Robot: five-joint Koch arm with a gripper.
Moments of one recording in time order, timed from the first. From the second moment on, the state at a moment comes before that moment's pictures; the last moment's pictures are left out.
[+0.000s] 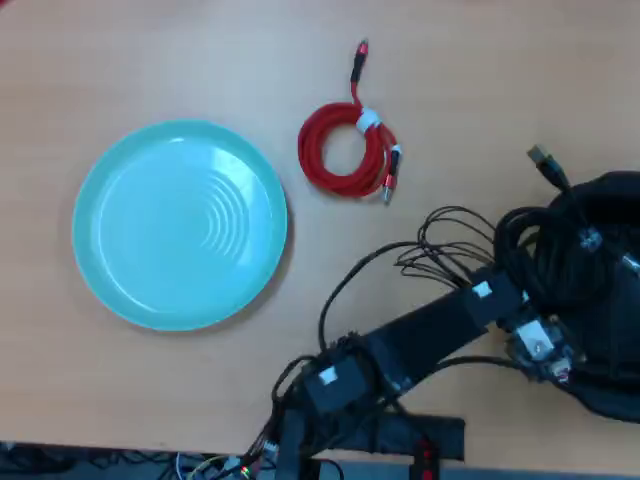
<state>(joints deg) 148.3 104.4 104.6 56.4 -2.0</state>
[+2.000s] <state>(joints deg) 164.8 103.3 104.7 55.5 -0.7</state>
